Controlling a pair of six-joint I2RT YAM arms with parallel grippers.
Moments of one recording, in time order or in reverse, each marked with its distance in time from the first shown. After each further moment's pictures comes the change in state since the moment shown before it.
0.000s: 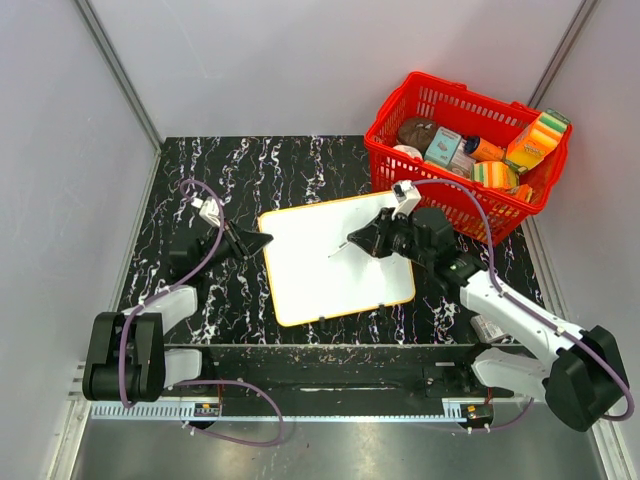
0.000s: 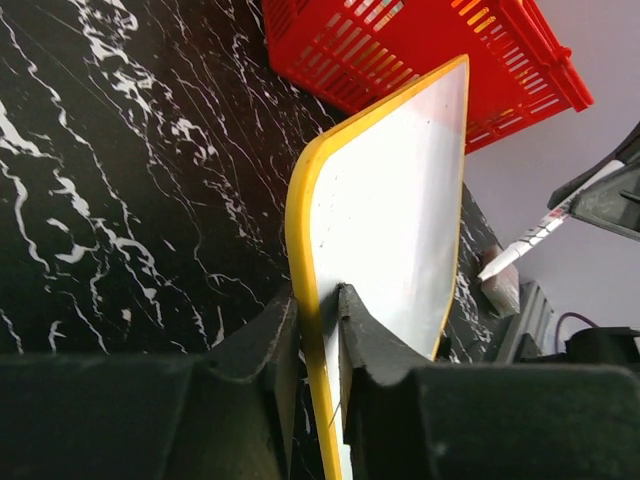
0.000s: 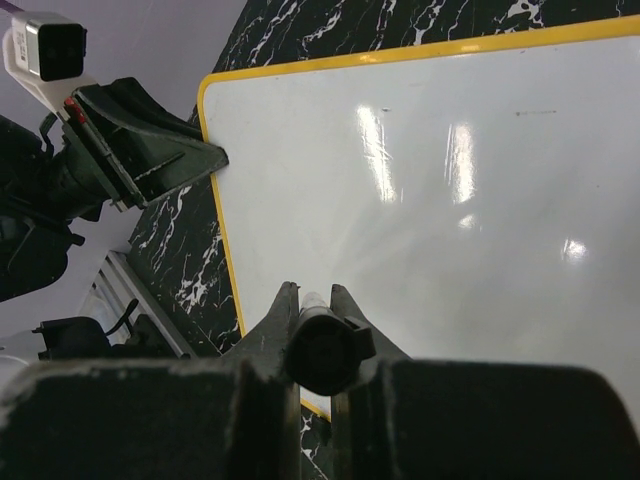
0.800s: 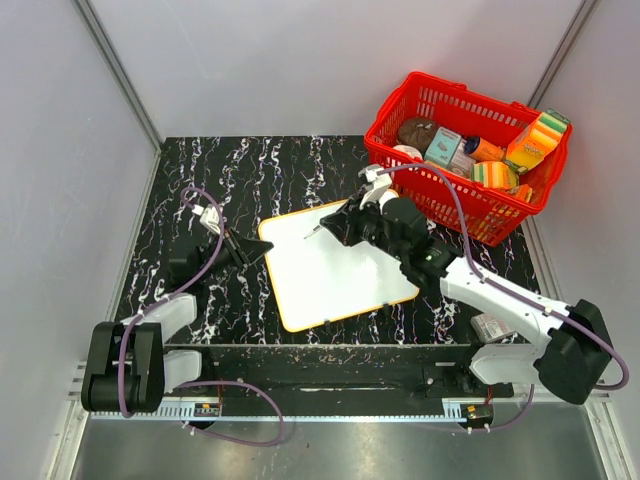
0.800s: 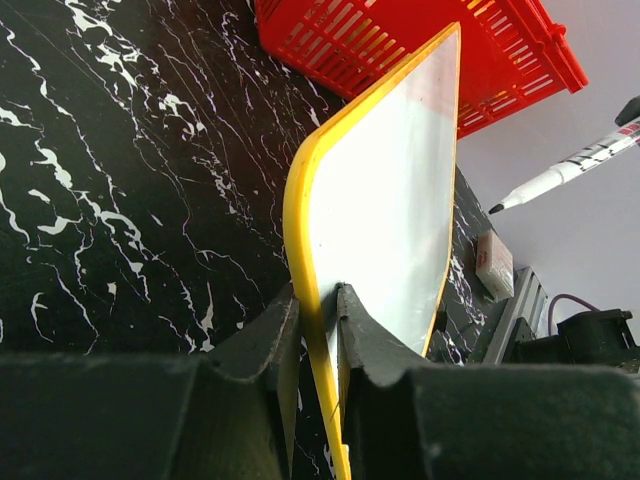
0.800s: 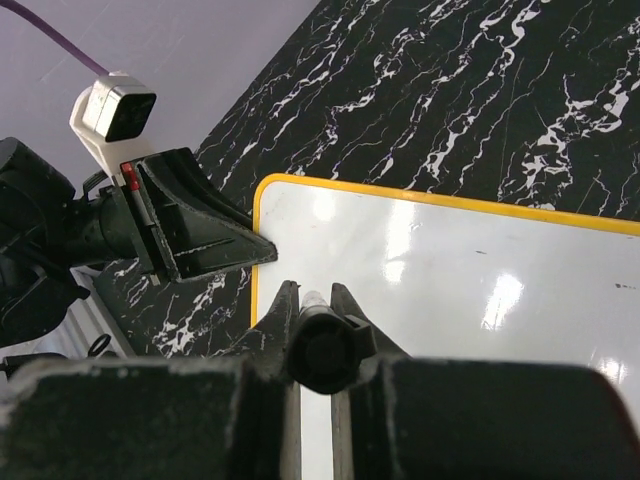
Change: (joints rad) left arm 0.002 -0.052 -0.066 0.002 0.029 -0.007; right arm 0.172 0.145 0.212 0.038 0.186 -0.142
